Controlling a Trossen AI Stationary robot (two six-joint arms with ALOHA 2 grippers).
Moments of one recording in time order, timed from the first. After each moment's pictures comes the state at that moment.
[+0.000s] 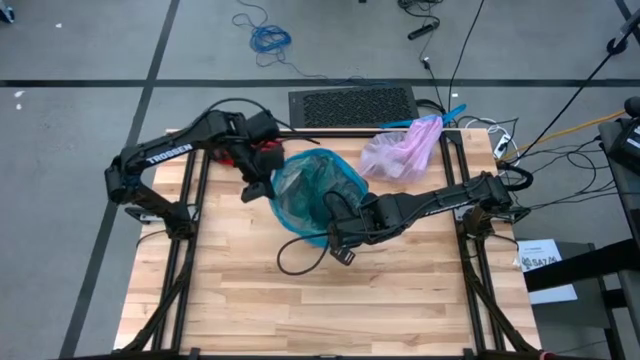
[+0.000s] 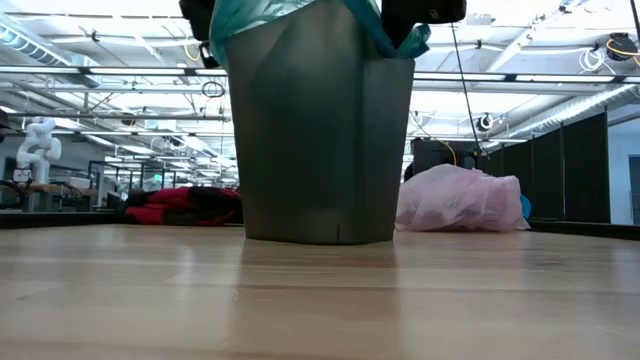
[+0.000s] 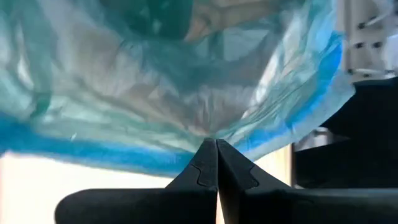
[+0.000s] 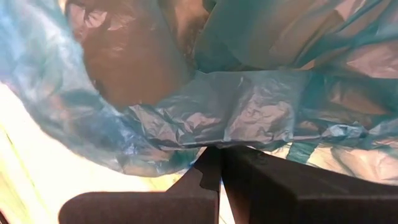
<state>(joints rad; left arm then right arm) 0.42 1.45 1.53 -1.33 0.64 0.19 0.25 1.85 1.85 -1.27 0.28 0.82</state>
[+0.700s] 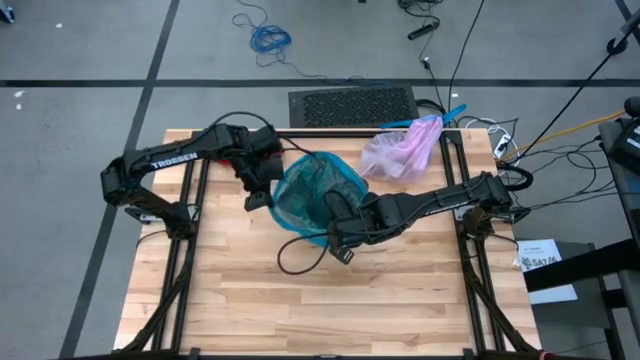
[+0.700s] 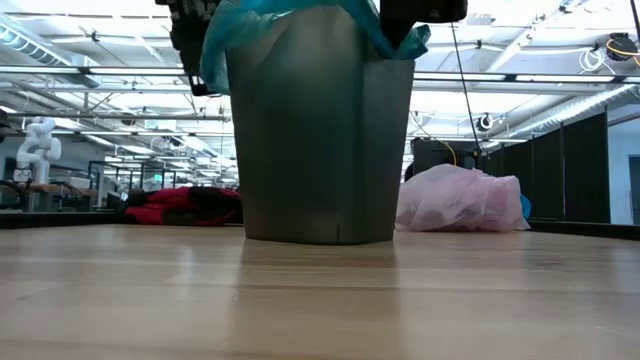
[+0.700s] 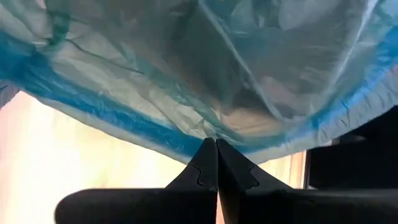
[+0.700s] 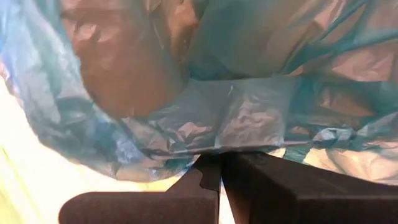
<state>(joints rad) 0.41 1.41 1.31 -1.20 0.60 0.14 0.25 1.85 1.85 -1.28 0.31 0.86</state>
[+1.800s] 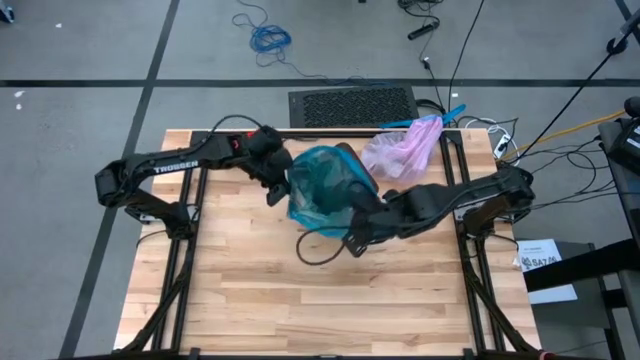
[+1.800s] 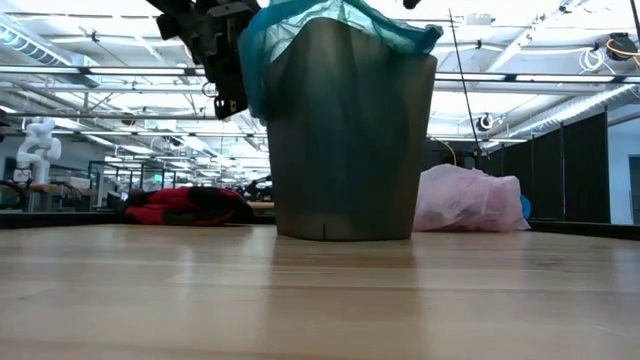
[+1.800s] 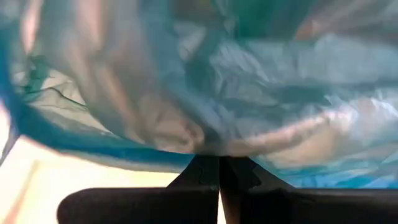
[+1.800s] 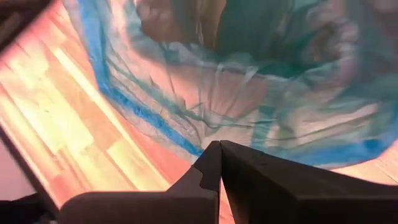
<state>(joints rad) 0.43 1.36 1.09 -0.64 0.51 -0.10 0.29 1.68 1.79 -1.27 0.34 1.06</state>
